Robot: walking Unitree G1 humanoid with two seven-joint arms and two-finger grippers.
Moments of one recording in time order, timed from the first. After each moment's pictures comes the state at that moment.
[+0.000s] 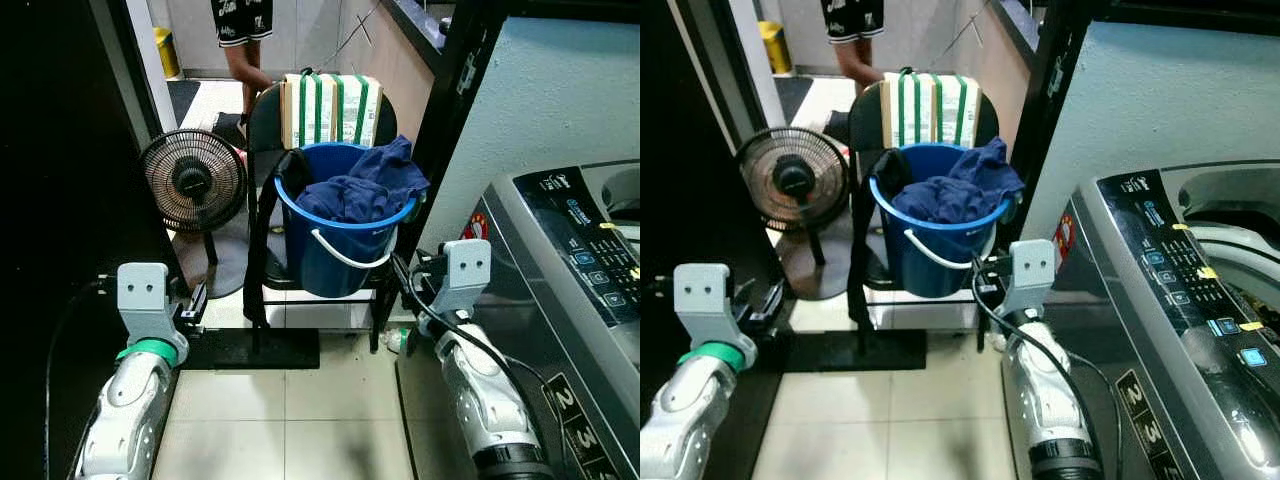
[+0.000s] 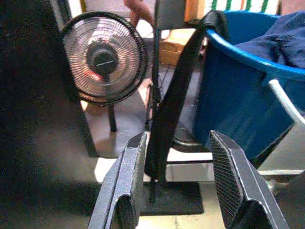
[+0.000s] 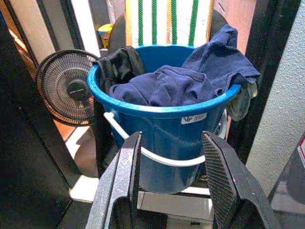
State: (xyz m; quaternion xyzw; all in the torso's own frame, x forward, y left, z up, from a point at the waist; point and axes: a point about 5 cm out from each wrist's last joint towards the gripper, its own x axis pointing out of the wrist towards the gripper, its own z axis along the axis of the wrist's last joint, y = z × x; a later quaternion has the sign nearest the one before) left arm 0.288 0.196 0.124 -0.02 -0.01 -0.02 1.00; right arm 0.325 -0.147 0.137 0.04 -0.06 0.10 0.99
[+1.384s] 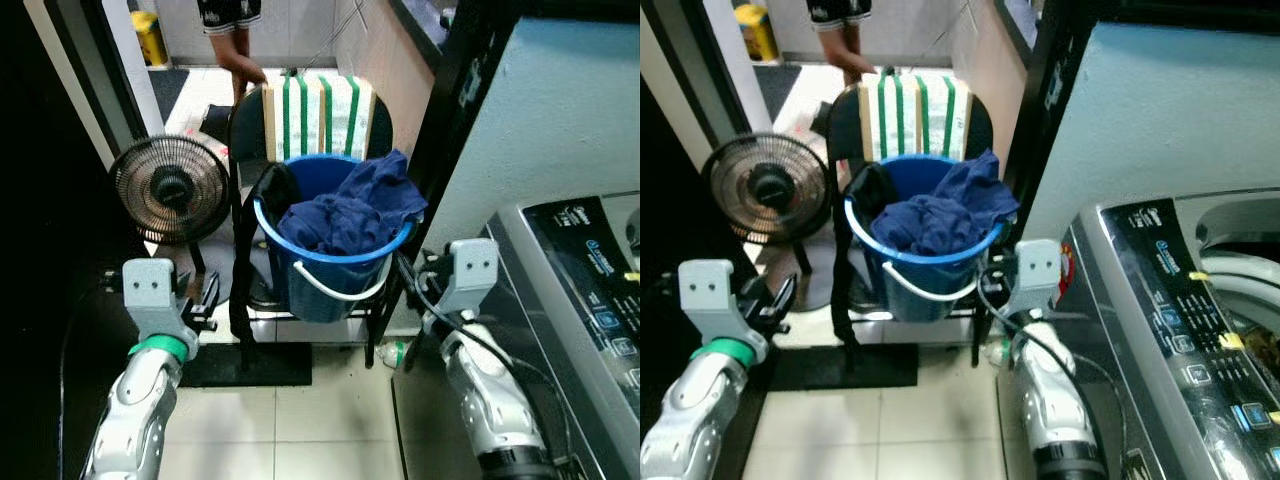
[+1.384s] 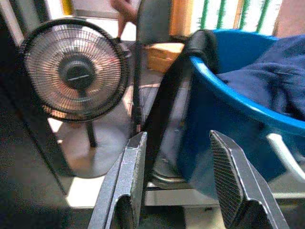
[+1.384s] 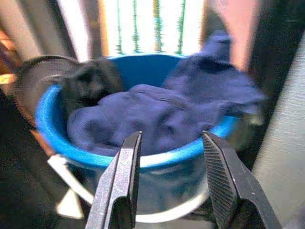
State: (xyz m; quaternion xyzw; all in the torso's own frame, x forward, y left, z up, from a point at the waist) left arm 0.288 0.191 0.129 -0.04 -0.03 -0.04 1.00; right arm 0.324 -0.142 0.144 0.04 -0.08 0.11 0.99
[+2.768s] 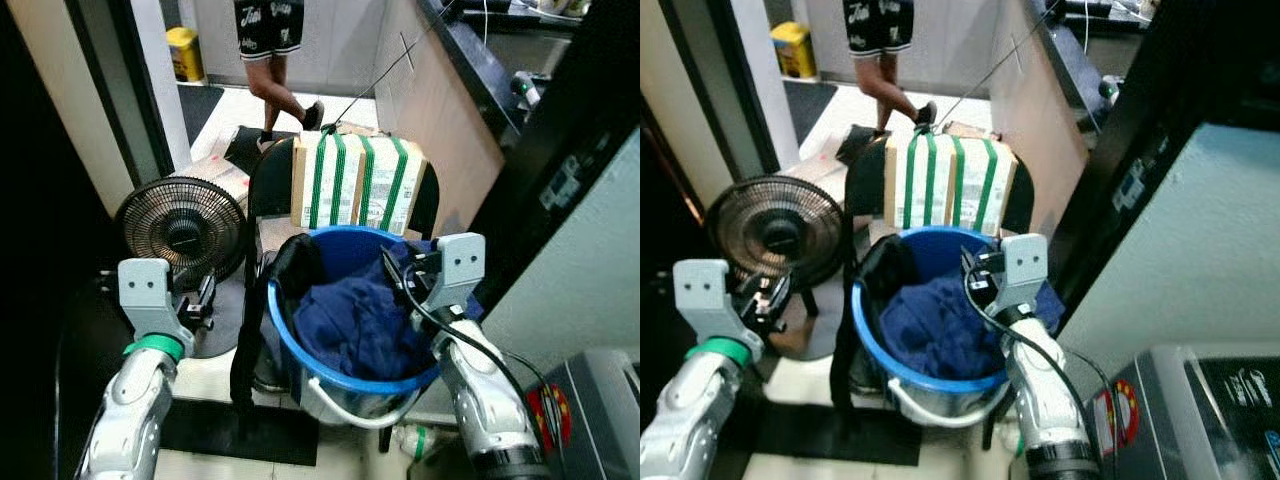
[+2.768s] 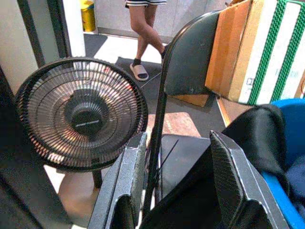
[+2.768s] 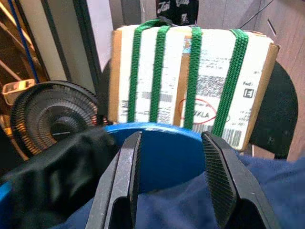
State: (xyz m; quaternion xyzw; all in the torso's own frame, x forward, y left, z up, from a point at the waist) left arm 0.289 0.189 0.129 -0.04 -0.03 -0.04 1.00; right arm 0.322 -0.139 0.149 0.03 -0.08 0.13 0.99
